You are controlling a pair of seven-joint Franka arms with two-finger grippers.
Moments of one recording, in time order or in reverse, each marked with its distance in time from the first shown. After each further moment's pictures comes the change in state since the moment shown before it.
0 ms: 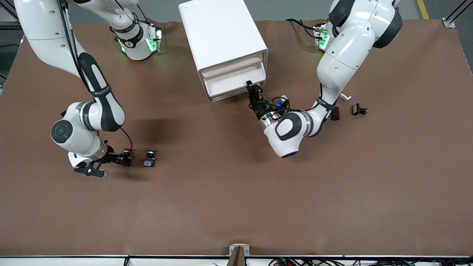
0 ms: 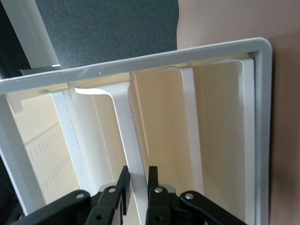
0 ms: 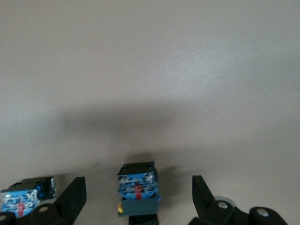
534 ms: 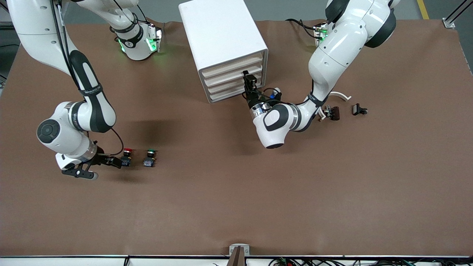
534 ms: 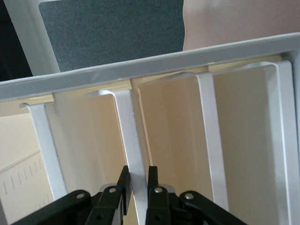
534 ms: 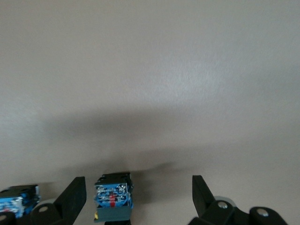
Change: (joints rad) left arm -0.045 0.000 -0.057 -0.022 0.059 -0.008 0.000; right arm -0.045 -0.011 -0.006 0.020 -0.031 -0.007 -0.044
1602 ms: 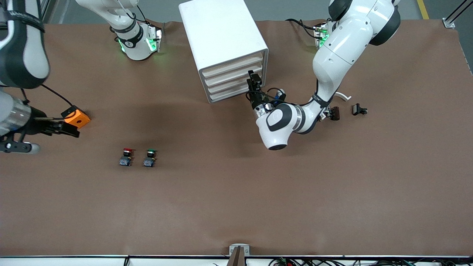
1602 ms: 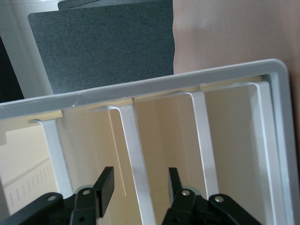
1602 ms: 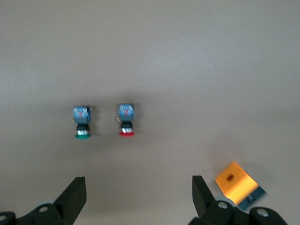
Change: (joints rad) left arm 0.013 -0.026 -0.018 0.001 0.076 -0.003 0.004; right arm -0.024 -0.340 0.002 0.225 -0.036 -0.668 -0.071
